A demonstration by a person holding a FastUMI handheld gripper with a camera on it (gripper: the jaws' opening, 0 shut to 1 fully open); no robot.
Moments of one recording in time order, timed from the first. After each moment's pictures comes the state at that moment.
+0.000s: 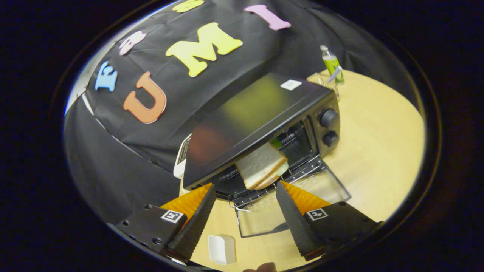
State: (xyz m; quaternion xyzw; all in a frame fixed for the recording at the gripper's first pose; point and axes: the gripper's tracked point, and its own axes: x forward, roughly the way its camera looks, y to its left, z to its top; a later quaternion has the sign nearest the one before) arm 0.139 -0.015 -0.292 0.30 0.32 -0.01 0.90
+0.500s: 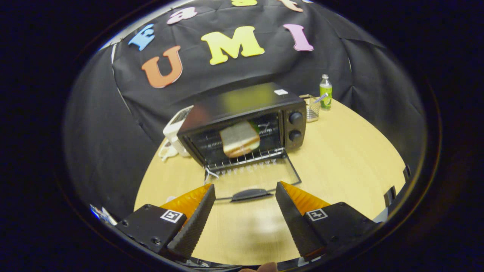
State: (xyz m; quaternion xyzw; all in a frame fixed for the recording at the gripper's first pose) arm 0.024 -0.016 -0.352 0.12 0.35 -0.02 0.93
